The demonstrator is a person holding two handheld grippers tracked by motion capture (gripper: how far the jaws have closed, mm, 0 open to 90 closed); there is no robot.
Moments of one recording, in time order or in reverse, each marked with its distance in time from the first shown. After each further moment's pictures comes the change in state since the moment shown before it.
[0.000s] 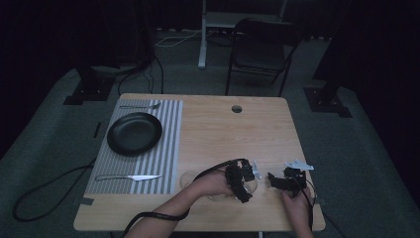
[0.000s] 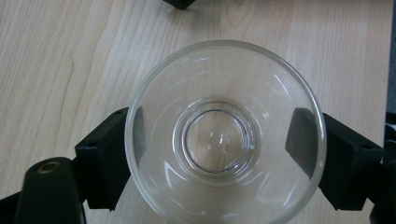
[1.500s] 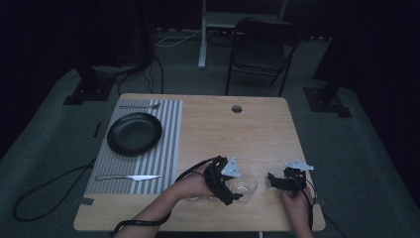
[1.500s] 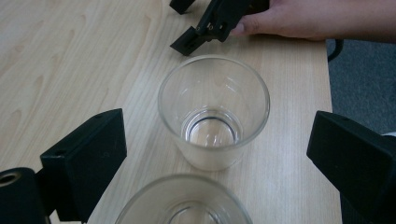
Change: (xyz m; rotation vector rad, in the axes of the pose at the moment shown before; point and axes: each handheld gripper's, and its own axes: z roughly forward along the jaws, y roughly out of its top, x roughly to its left) left arm 0.000 -0.047 -0.046 -0.293 -0.010 -0.004; right arm 0.000 0.000 0.000 0.000 0.000 0.000
